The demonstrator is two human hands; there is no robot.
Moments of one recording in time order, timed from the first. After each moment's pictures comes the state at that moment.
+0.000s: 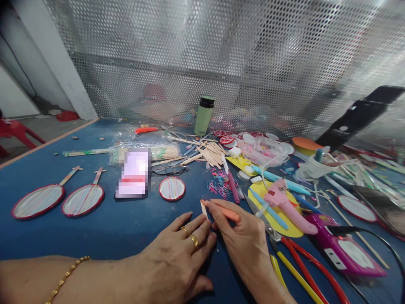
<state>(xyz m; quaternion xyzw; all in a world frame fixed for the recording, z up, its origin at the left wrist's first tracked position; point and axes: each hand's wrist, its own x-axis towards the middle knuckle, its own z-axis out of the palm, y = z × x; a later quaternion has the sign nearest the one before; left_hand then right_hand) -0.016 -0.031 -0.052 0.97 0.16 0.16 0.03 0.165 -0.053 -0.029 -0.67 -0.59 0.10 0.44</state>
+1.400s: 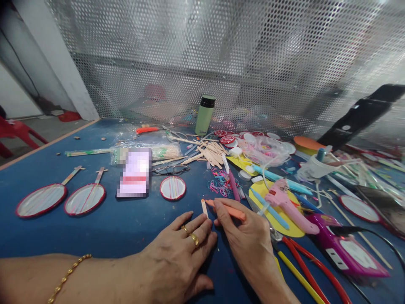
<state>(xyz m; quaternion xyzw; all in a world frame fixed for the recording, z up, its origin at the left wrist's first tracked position) -0.019 -0.032 -0.047 0.97 0.16 0.16 0.04 0.168 -0.054 -0.026 -0.69 -0.57 0.11 0.44</state>
